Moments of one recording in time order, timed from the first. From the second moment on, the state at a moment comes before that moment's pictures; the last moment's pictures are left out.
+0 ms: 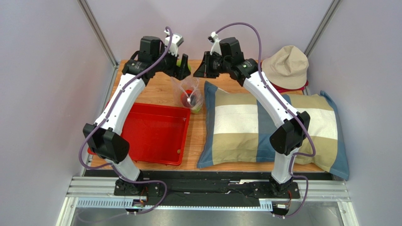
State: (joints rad) left arm -0.32 1.66 1.80 -0.66 0.39 0.09; right arm 0.55 1.88 2.00 -0.60 -0.42 0.52
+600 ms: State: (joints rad) left arm 0.08 1.37 1.68 -0.97 0.23 0.20; right arm 0.53 1.92 2.08 -0.64 -0.32 0.53
